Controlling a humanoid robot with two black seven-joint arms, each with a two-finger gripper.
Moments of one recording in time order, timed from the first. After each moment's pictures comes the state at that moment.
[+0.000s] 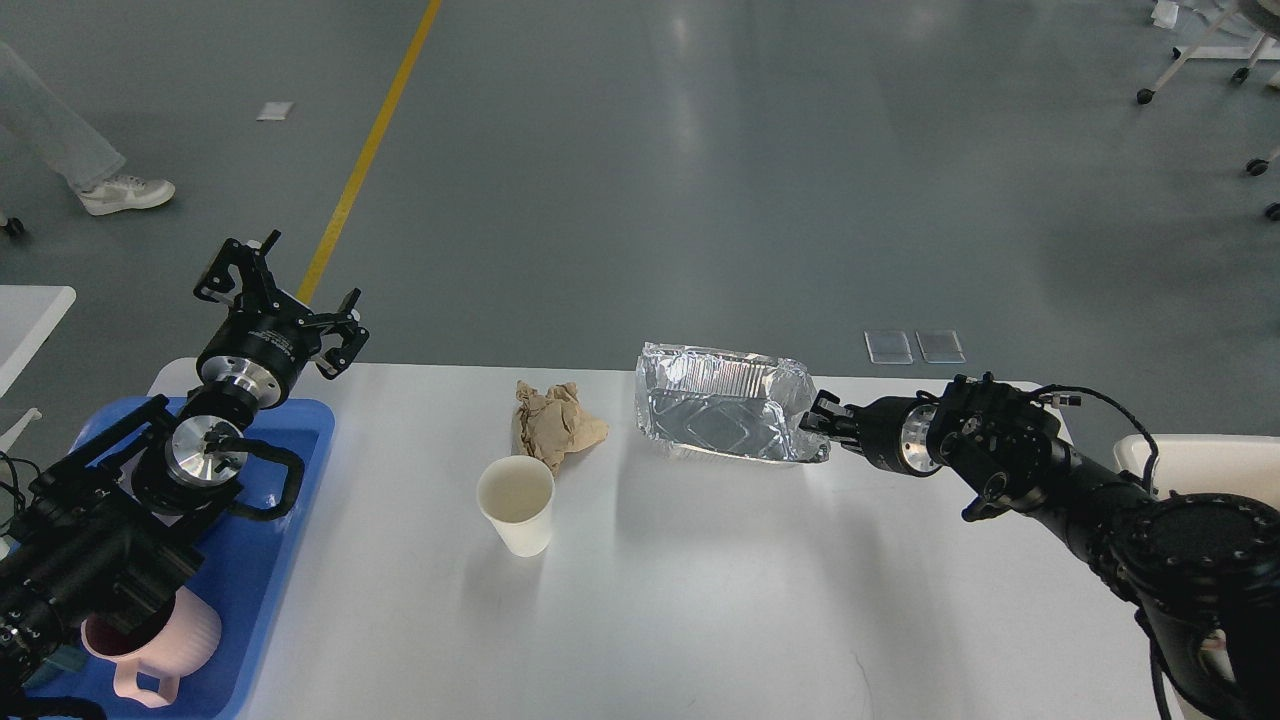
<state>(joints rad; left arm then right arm) -0.69 0.31 -0.74 -0.70 -0.26 -0.21 -0.25 0.93 -0.06 -0.24 0.25 -0.50 0.40 0.31</state>
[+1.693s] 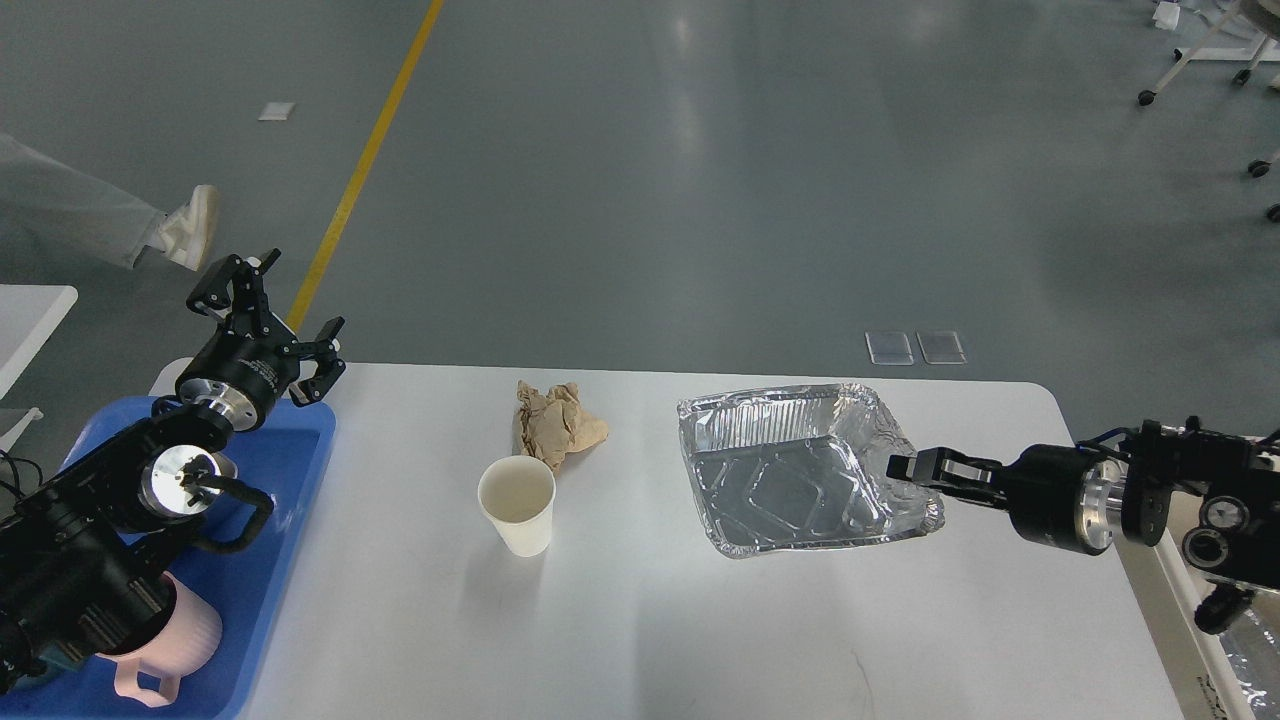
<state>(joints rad) -0.64 0.35 -0.75 -0.69 0.00 -0.24 -0.25 1.06 -0.96 -0.25 1.62 -0.79 0.01 0.19</state>
